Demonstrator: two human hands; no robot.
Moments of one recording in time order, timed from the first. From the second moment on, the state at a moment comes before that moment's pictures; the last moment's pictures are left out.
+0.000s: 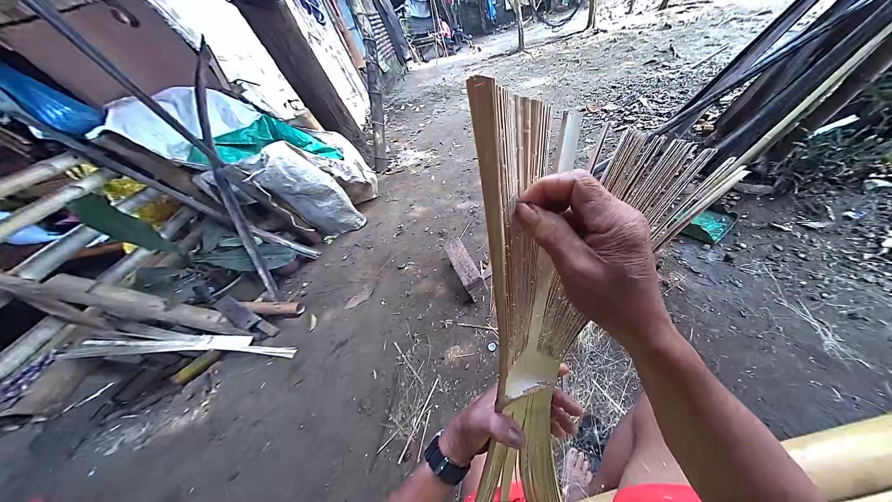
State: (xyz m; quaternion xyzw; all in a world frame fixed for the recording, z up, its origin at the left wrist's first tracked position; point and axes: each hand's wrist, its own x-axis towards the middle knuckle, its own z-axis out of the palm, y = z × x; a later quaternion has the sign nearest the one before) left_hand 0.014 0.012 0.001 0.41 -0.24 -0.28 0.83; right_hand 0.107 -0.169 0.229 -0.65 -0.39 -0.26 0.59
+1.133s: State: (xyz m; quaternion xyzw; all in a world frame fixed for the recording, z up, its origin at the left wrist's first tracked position) left_hand 0.008 -0.002 0.001 0.46 -0.28 -0.29 0.79; right_hand 0.089 -0.221 0.327 -0.66 -0.49 -0.43 0.37
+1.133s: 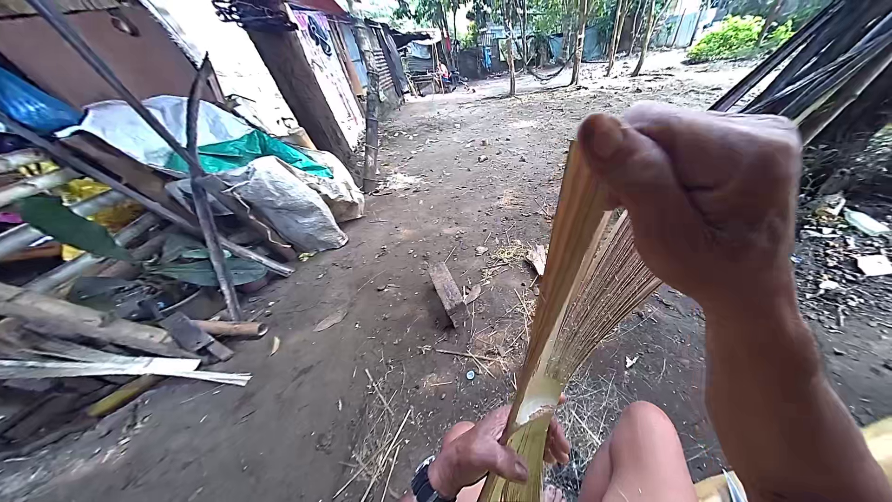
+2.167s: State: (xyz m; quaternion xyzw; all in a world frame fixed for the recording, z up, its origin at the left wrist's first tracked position) left_hand 0.000 -0.011 -0.006 0.55 -0.28 -0.20 0.76; right_hand 0.122 -0.267 0.136 -0.78 -0.14 -0.38 0.48
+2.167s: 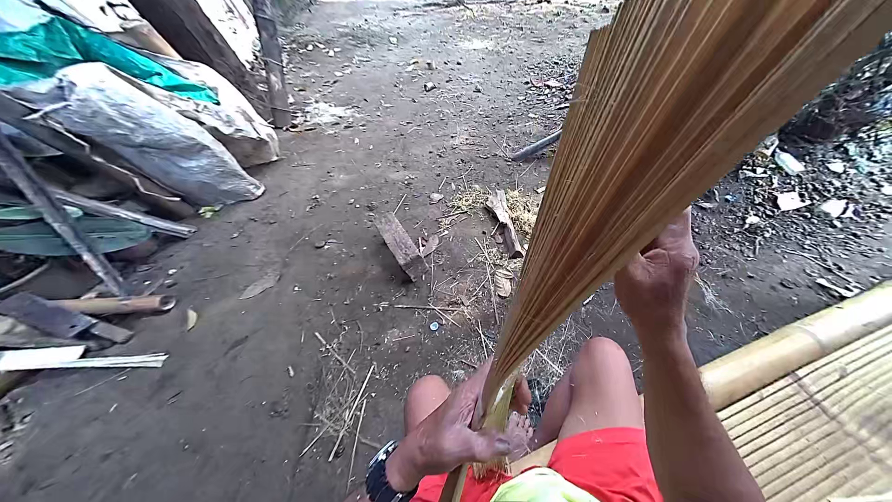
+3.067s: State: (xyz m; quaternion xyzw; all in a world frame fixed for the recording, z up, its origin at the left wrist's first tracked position) left_hand 0.002 -0.007 -0.009 0.54 -0.26 -0.21 0.77; right_hand 0.105 -0.253 0.166 -0.81 -0.22 -0.37 0.40
